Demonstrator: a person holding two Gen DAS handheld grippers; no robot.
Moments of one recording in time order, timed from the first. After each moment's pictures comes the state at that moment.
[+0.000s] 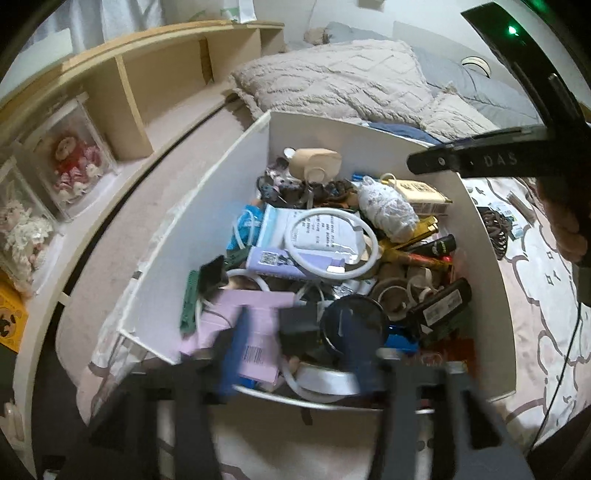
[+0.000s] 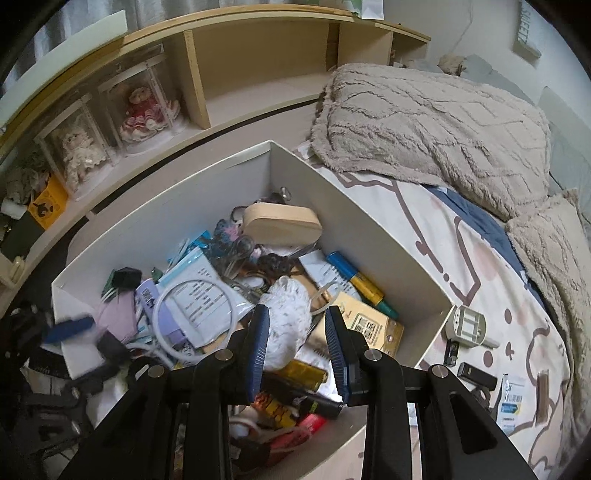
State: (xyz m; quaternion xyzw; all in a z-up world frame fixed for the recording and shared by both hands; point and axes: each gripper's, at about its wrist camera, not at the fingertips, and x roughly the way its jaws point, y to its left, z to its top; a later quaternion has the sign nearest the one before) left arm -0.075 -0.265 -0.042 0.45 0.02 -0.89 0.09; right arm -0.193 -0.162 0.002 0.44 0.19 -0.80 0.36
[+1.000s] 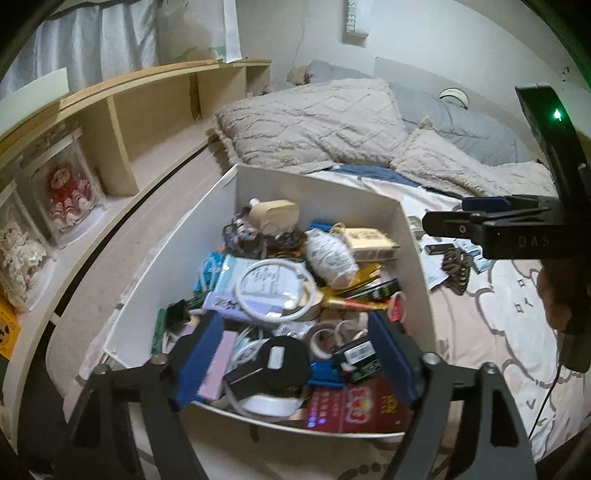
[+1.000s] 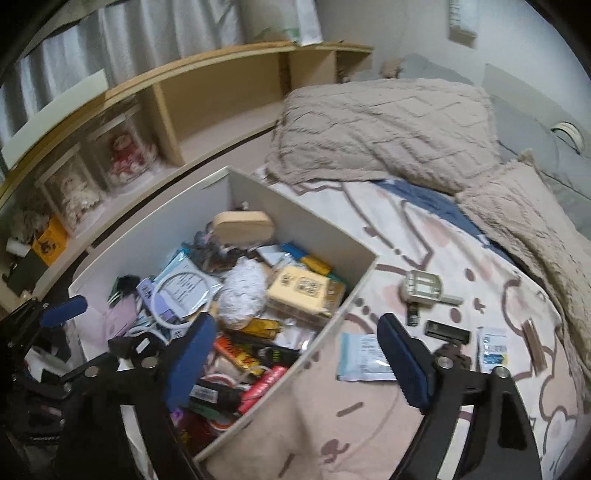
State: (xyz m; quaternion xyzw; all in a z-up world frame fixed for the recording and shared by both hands) left arm -0.076 -0.220 -0.002 0.38 0.04 -0.92 0.06; right arm -0.174 -0.074 0.025 0.41 0.11 -0.85 0.31
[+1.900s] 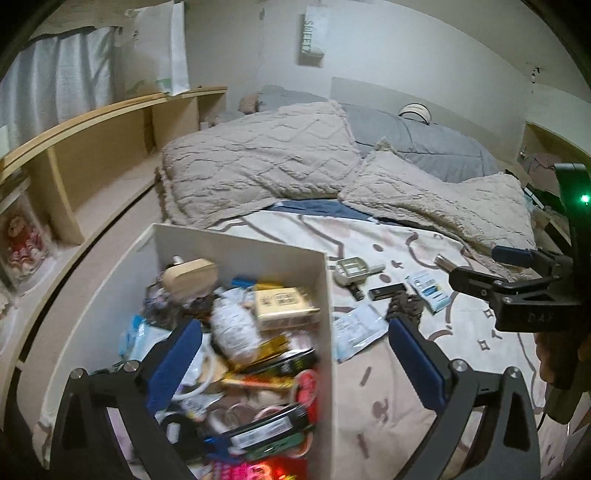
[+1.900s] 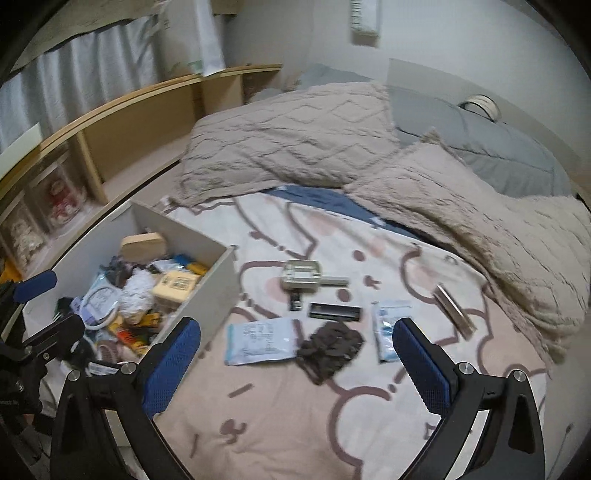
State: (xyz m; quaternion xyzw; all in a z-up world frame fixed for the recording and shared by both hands) left arm -0.141 -0.142 0.021 0.34 0.04 -0.94 -0.01; right arm -0.189 0.050 0.031 0.39 0.07 -0.90 0.18
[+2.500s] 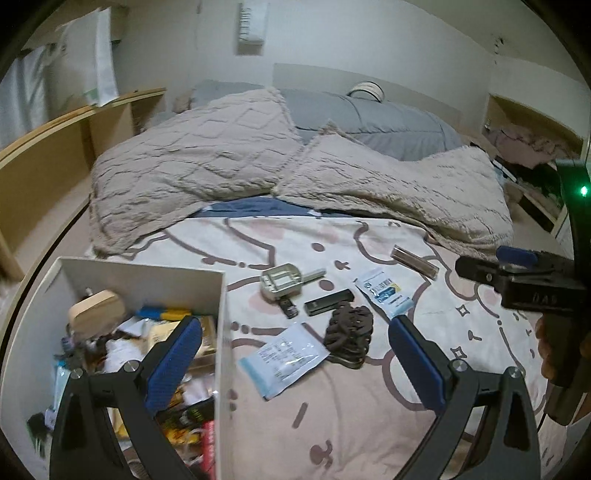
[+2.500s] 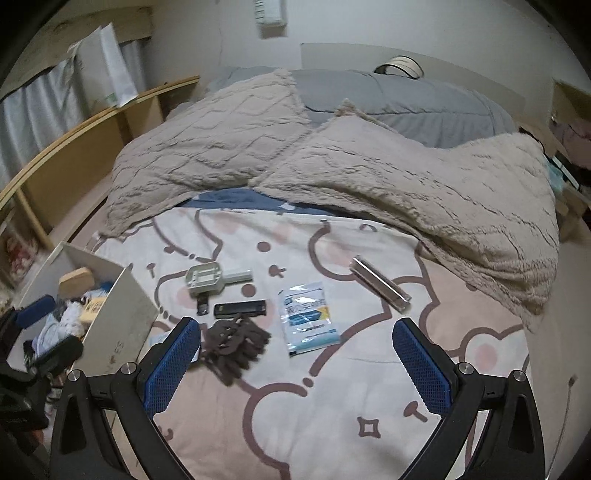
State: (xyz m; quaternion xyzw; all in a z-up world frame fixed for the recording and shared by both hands) left arm -0.203 -0.054 -0.001 0.36 0.00 -0.93 -0.08; right arm -0.225 0.150 0.007 0.40 -0.01 -0.91 0.09
